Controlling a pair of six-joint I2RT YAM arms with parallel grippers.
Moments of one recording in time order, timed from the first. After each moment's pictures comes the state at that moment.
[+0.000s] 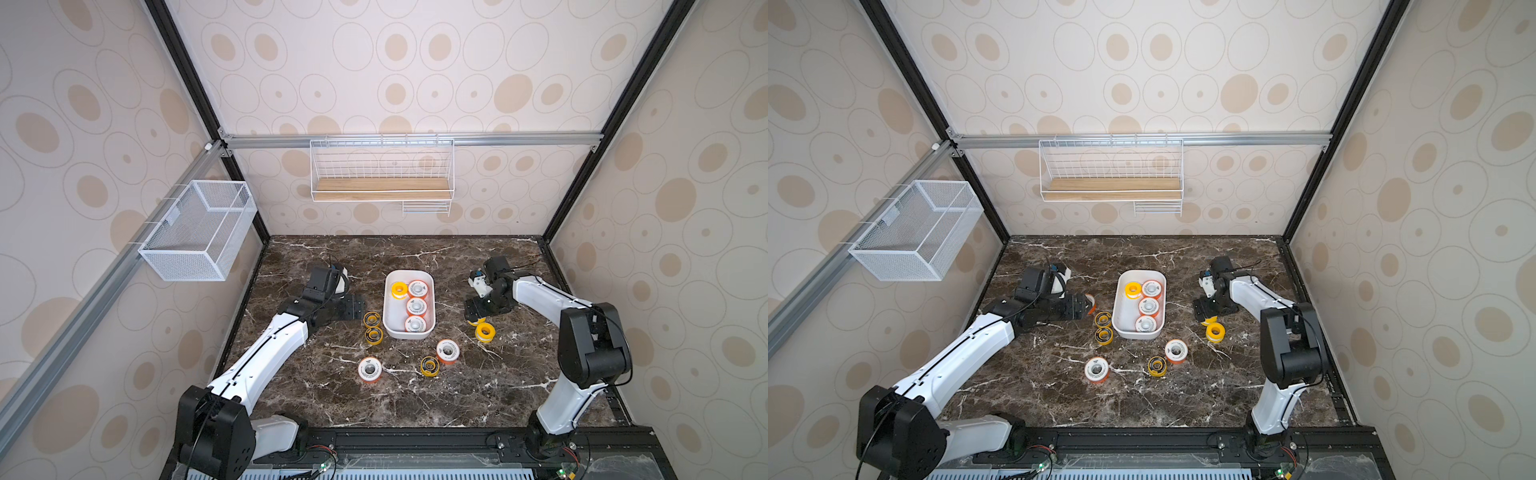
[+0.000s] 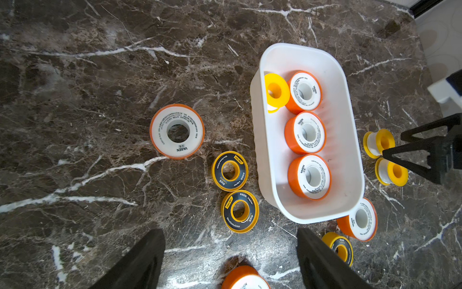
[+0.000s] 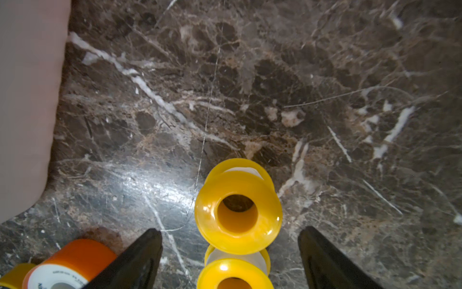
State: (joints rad) left arm -0.32 1.26 0.98 -0.59 0.13 -0.34; right arm 0.28 1.79 1.21 -0.73 -0.11 -0.12
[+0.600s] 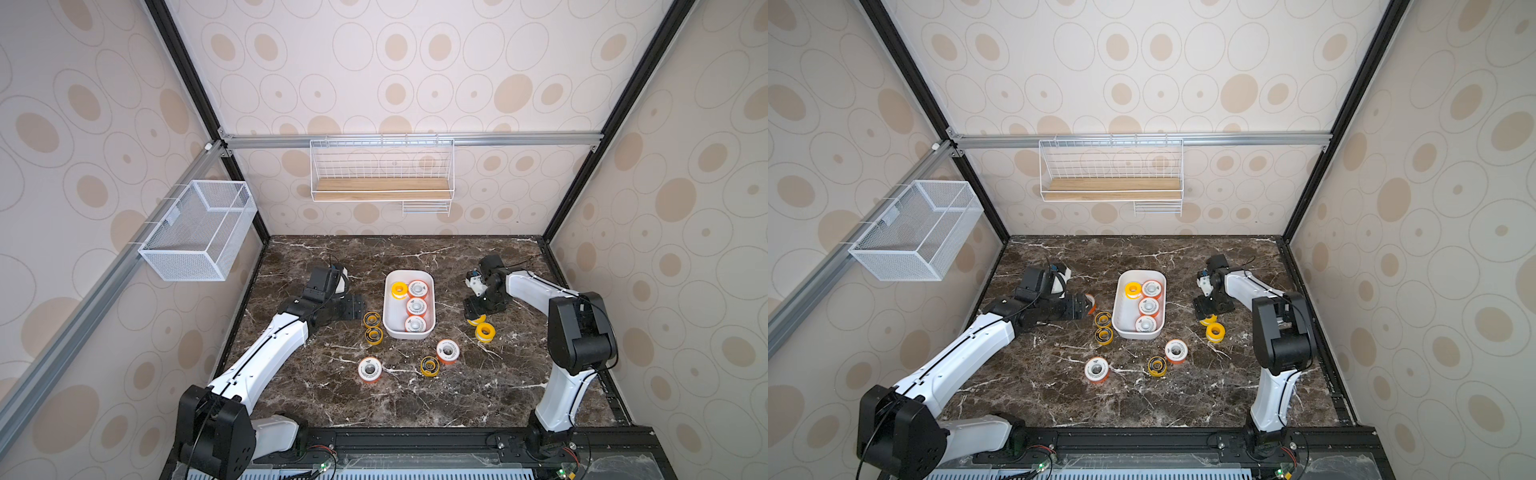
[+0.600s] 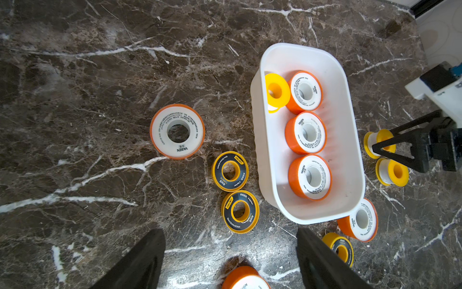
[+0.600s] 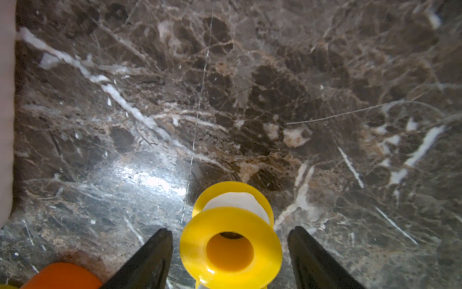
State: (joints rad) left arm -0.32 1.27 0.98 -0.59 0.13 -0.34; right arm 0.29 1.89 1.29 -0.77 -0.09 -0.13
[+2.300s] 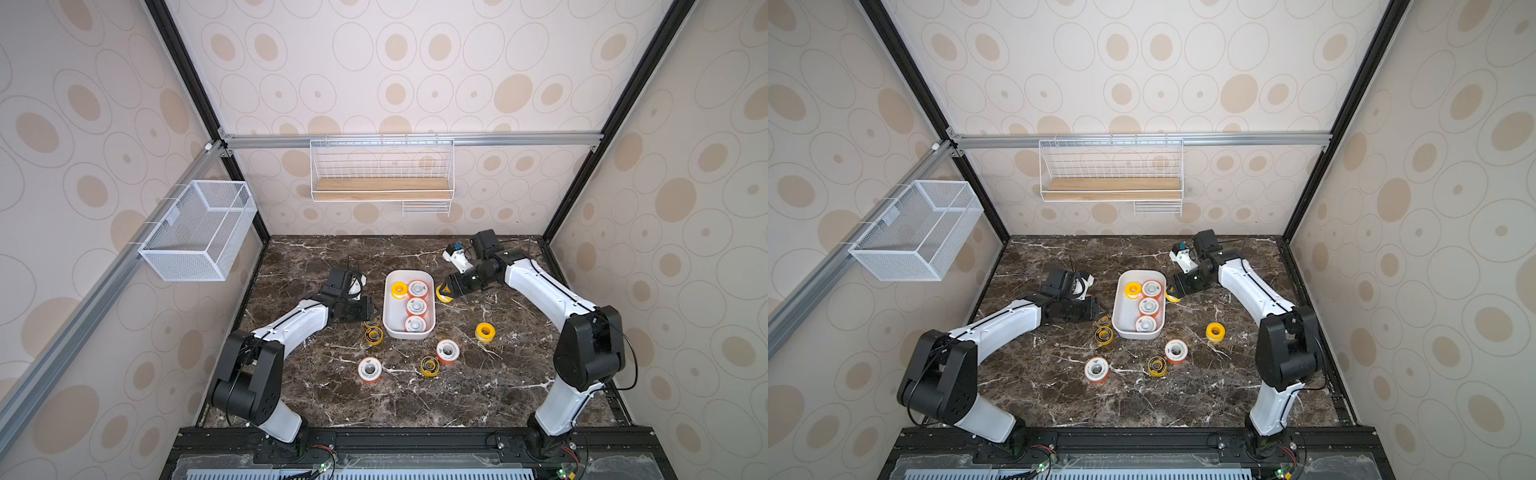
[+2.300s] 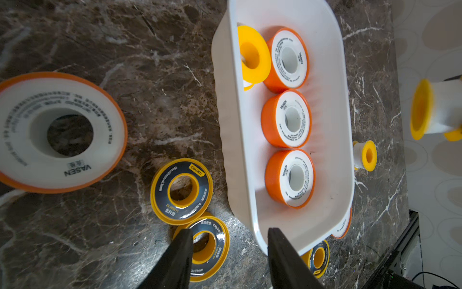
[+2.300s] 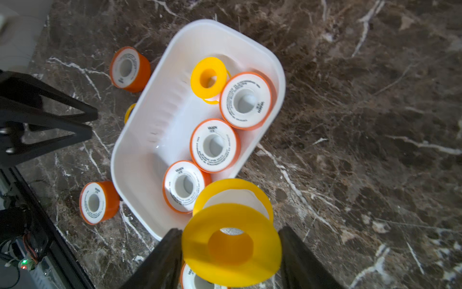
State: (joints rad) left arm -0.33 1.57 0.96 -0.36 0.40 -0.38; right arm 0.43 1.78 1.53 -0.82 -0.41 -0.11
